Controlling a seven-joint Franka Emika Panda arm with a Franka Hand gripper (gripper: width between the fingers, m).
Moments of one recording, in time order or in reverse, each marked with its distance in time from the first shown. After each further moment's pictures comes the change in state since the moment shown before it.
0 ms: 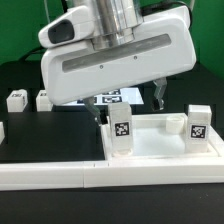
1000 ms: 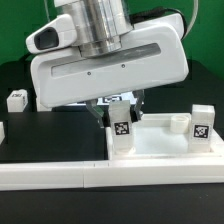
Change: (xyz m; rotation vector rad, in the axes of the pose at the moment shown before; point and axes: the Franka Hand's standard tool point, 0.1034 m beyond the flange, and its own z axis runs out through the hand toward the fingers) arm 0.006 0.016 0.007 -0.014 0.076 0.298
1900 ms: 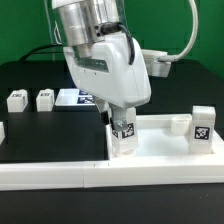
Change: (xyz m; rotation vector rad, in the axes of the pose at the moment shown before) arm -0.007 0.010 -0.001 -0.023 0.048 1.033
